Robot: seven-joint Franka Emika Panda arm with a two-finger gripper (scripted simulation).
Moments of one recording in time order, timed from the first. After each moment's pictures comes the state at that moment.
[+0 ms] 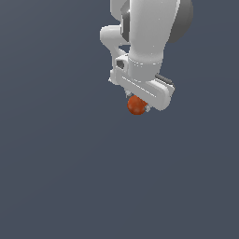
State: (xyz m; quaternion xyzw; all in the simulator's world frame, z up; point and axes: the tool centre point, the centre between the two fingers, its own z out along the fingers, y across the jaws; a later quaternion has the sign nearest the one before) arm -0.016 0.066 0.305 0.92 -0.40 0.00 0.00
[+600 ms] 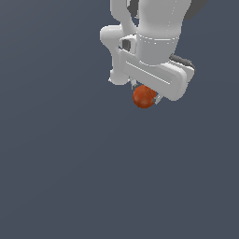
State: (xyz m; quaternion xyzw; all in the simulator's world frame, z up) arm 0.004 0.080 0.361 0.92 -0.40 0.00 0.00
